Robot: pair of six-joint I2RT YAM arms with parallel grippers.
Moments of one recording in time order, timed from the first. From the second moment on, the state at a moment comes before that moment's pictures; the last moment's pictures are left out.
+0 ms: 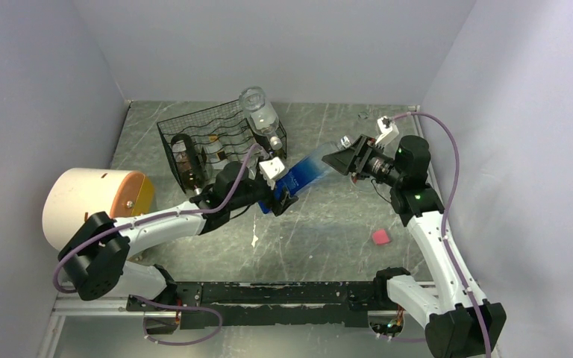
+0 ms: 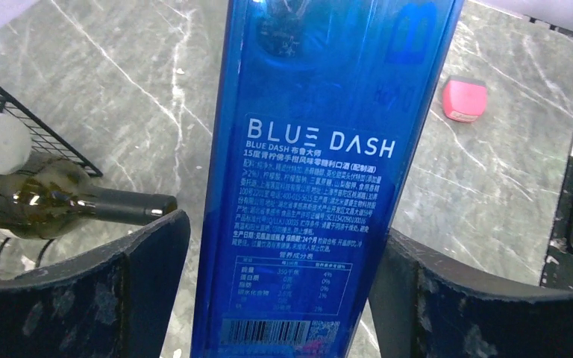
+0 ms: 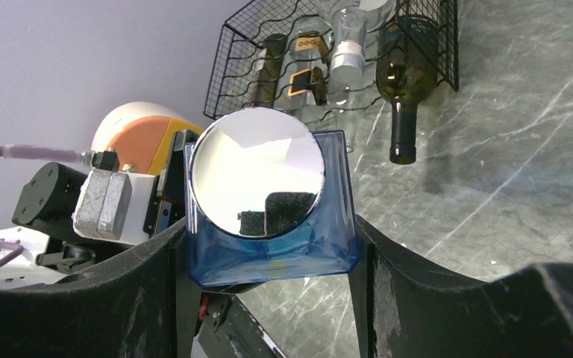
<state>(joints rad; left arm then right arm) -0.84 1.37 0.73 0.41 0.22 0.02 0.15 0.95 0.88 -0.18 -0.64 0.63</state>
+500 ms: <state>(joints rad) -0.86 1.40 0.73 0.51 0.19 0.12 0.14 0.94 0.87 -0.16 -0.68 0.61</state>
